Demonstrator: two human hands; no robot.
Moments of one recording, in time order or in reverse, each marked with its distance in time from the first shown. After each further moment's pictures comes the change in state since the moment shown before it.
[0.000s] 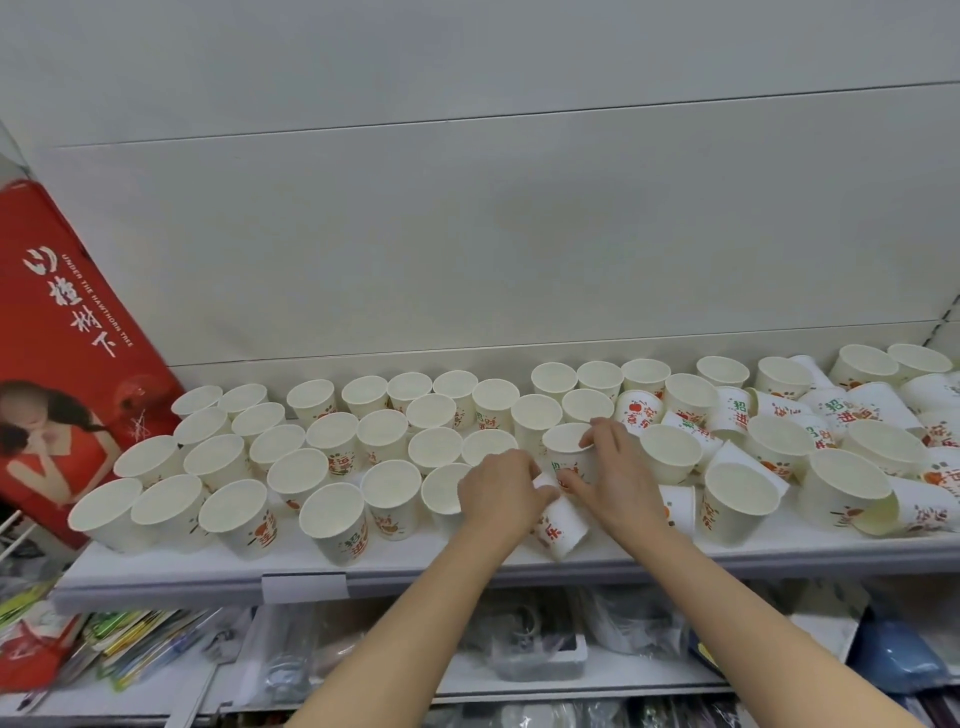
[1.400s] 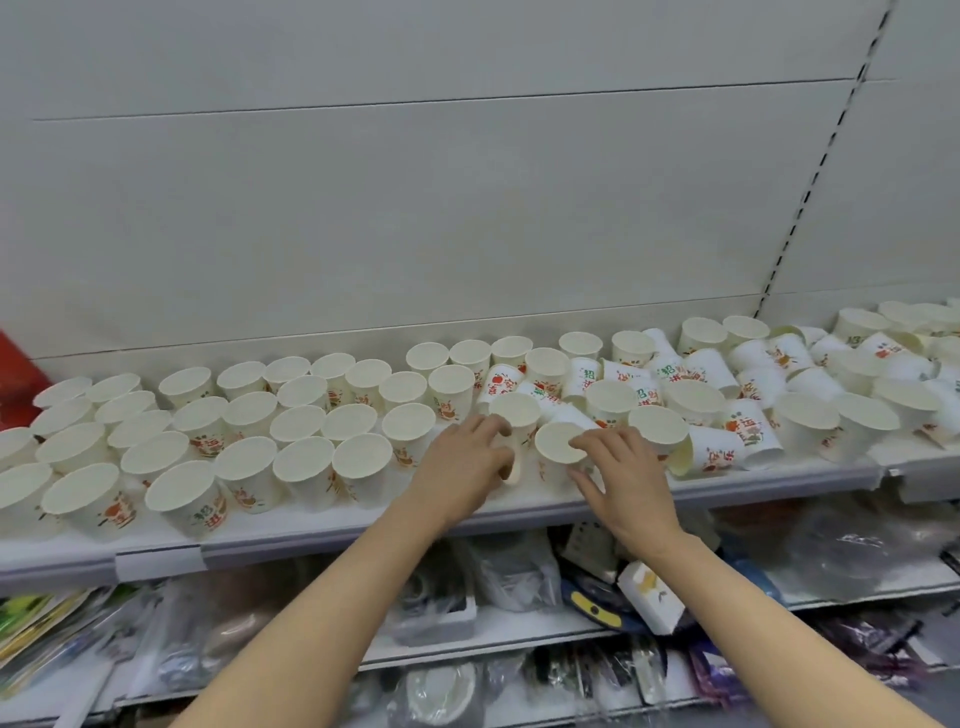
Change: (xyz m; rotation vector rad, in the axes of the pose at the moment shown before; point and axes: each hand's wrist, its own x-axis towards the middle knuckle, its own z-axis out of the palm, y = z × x) left_hand -0.016 0.091 0.054 0.375 0.129 0.728; right_hand -0.076 0.143 -0.111 -0.208 0.130 -0.209
